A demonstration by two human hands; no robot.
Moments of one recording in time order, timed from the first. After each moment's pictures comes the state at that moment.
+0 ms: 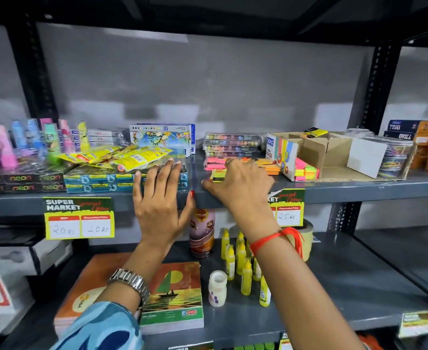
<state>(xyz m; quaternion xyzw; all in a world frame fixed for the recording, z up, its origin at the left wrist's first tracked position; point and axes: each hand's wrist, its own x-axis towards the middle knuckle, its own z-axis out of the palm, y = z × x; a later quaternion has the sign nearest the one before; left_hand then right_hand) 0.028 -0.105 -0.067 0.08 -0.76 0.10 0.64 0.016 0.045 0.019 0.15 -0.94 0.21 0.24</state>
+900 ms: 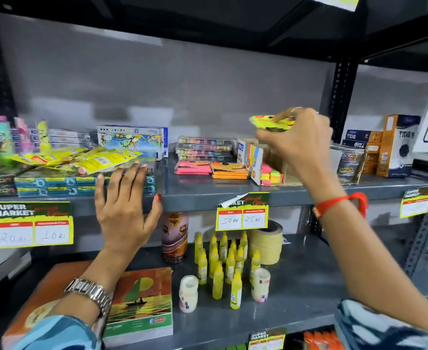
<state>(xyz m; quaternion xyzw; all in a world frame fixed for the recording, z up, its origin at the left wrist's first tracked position) 0.028 -0.103 -0.068 0.08 -0.74 0.10 0.66 -0.024 0.167 0.084 0.15 -0.81 0.37 0.43</state>
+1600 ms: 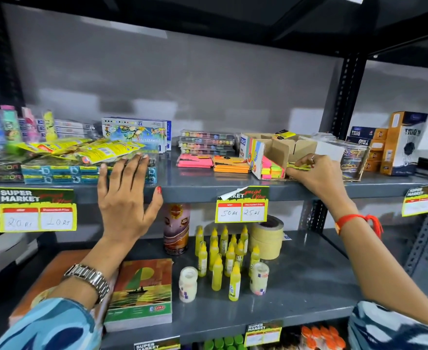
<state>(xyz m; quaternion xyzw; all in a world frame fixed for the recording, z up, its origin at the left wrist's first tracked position) 0.033 -0.102 -0.067 0.07 -0.76 0.10 0.64 -0.097 0.228 0.014 0.11 -0.88 0.35 0.31</state>
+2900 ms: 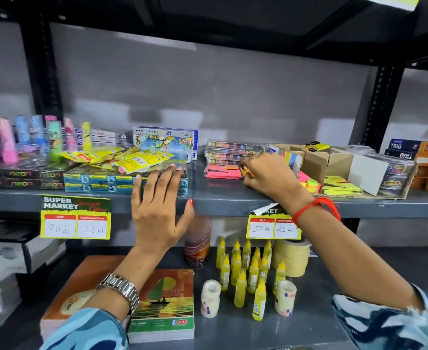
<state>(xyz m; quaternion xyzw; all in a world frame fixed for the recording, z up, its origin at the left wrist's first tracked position) 0.030 -0.107 -0.068 0.07 -0.75 0.10 0.64 -0.079 0.089 0.038 0.37 -0.84 -0.05 0.38</state>
